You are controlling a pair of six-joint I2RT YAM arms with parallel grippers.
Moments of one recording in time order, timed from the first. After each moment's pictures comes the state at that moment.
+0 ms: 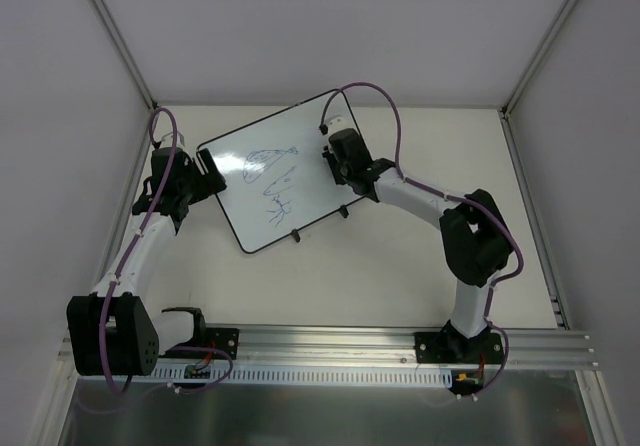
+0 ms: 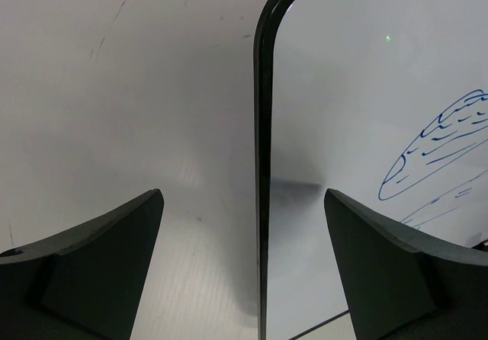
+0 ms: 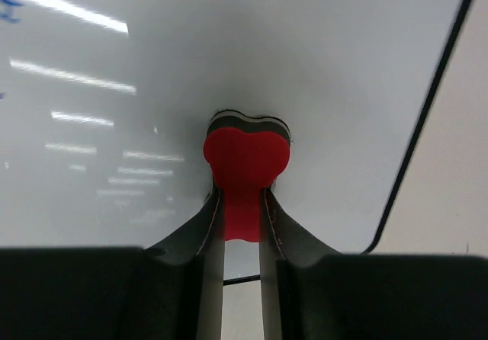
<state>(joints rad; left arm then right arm) 0.01 1.17 0.83 -0.28 -0.01 -0.39 0.67 1.88 1.38 -0.18 0.29 0.05</state>
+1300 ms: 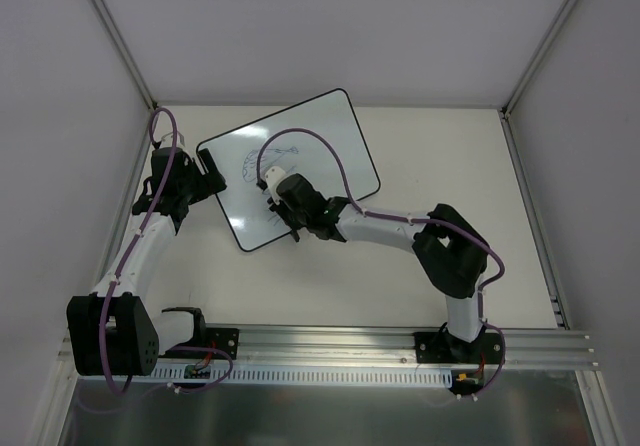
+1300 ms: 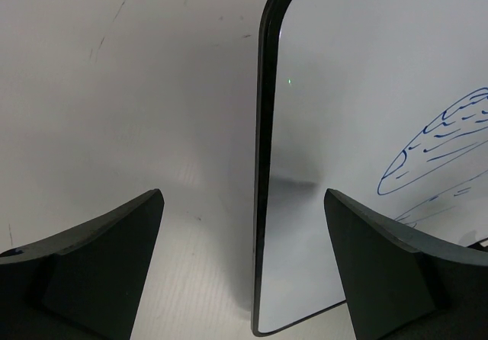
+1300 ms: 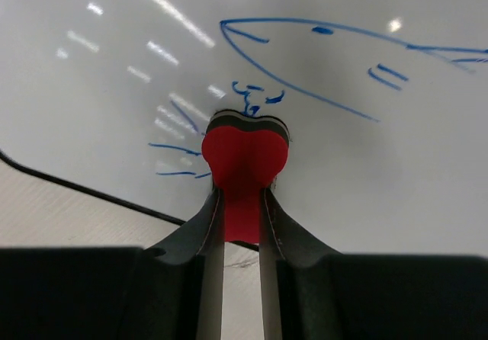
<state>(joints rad) 0.01 1.17 0.83 -0.28 -0.01 -0.39 1.01 1.94 1.34 -0.09 0.19 -0.02</state>
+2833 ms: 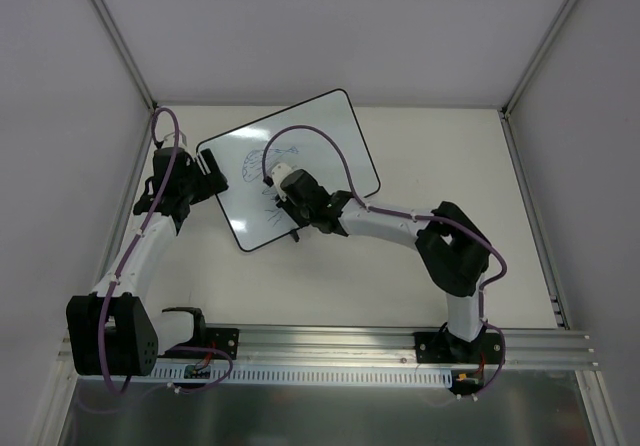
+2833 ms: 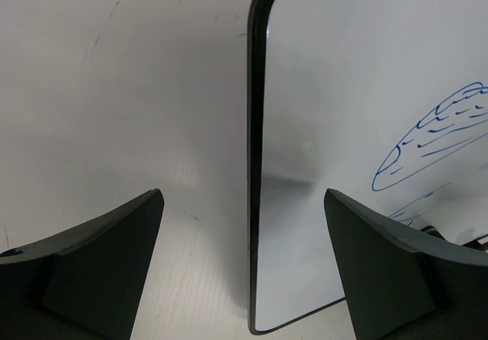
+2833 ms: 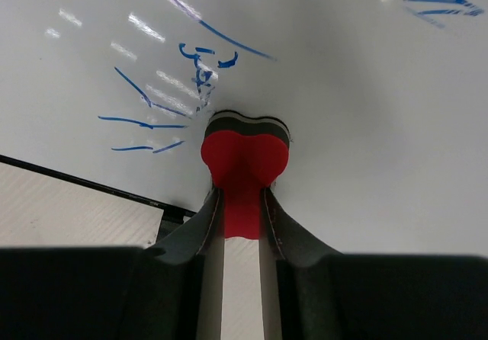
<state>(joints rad) 0.01 1.17 0.83 -0.28 -0.01 -0.39 0.98 1.94 1.38 -0.21 0.23 -0.05</state>
